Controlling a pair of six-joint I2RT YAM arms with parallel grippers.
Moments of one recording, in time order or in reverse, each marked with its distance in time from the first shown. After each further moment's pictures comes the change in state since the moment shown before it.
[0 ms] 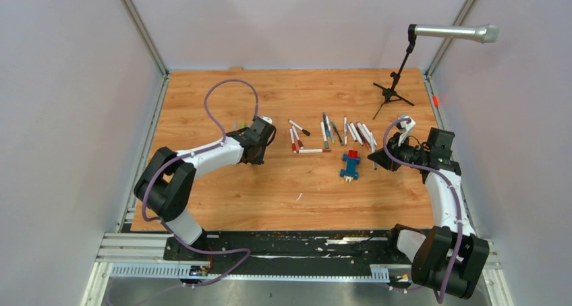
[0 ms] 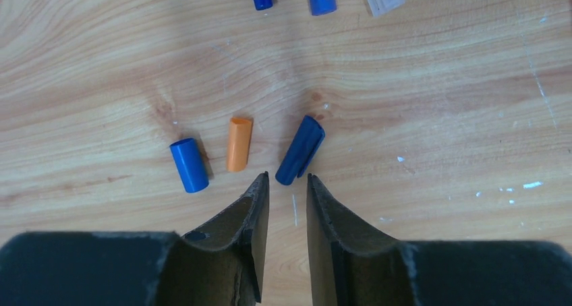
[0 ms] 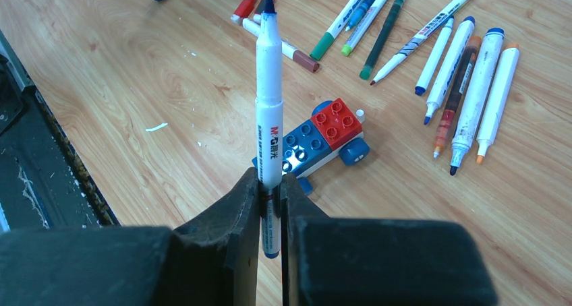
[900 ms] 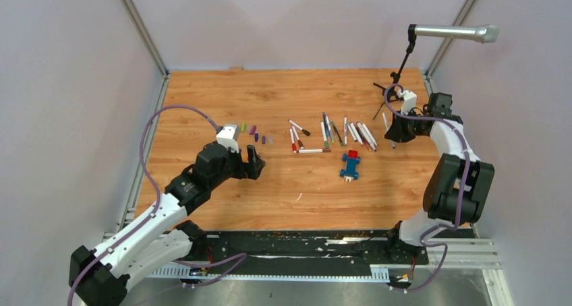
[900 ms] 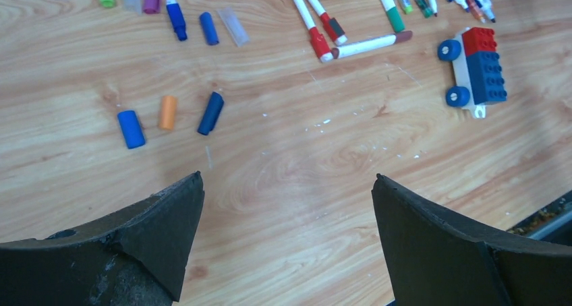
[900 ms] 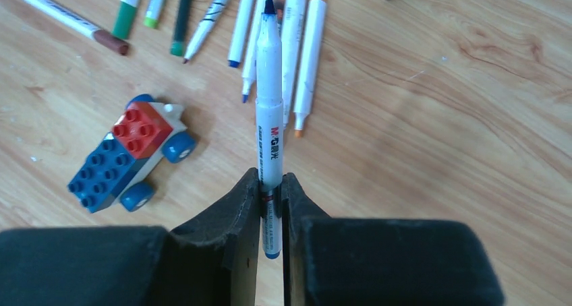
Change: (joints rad) left arm 0.007 -0.831 -0.383 0.150 0.251 -0.119; right arm 0.006 0.472 0.404 -0.112 0.366 -0.106
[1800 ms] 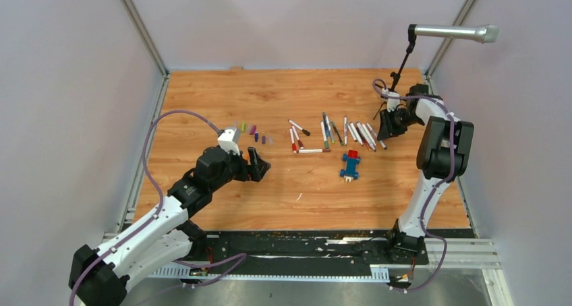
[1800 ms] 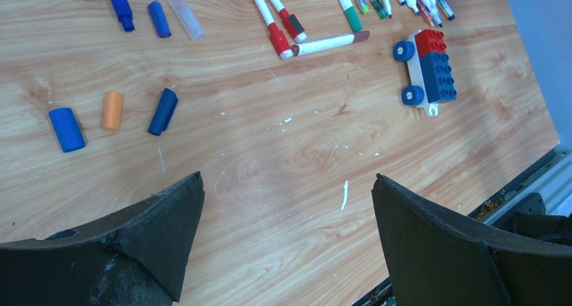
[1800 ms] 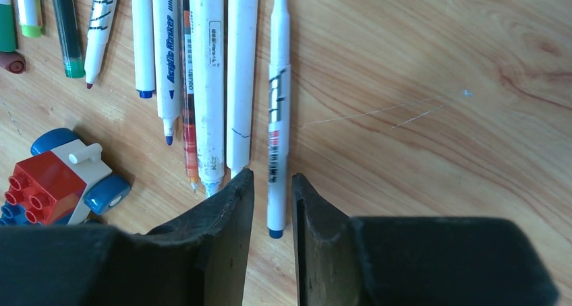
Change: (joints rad) left arm 0.000 -0.038 -0.105 0.136 0.098 -0.103; right arm 0.071 0.521 0.409 -0.200 0.152 0.012
